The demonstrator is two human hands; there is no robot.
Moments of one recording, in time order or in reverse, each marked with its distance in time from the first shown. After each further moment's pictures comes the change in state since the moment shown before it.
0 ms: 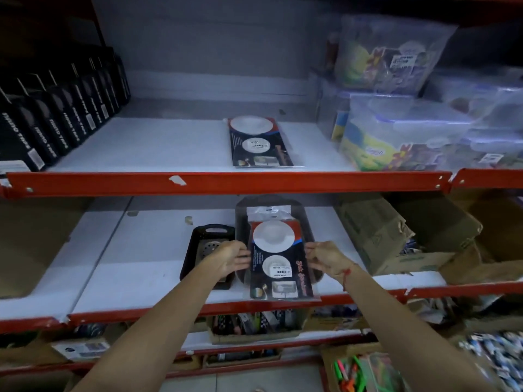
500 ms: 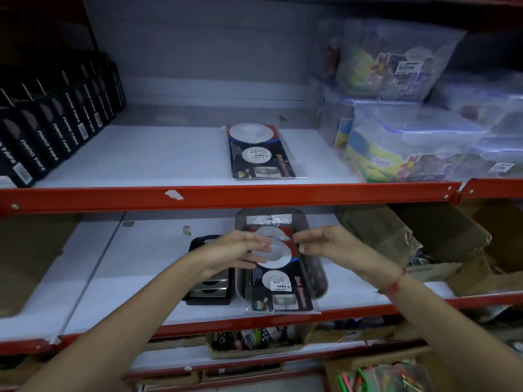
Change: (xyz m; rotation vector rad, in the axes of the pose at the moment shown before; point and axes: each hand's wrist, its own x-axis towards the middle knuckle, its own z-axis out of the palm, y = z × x) left_hand -0.066 0.058 -0.004 0.411 -0.345 0.262; right_hand -0.092 -0.083 -0.008 -0.379 -0.228 -0.415
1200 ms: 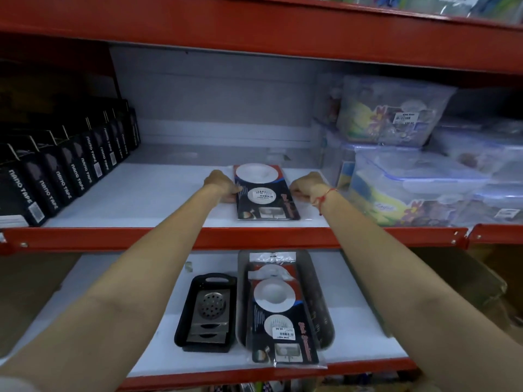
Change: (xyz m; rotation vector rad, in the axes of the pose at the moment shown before) left_hand 0.089 0.131 -0.111 0.206 0.770 0.067; right_hand 0.190 -0.101 -0.062 0.076 0.457 0.125
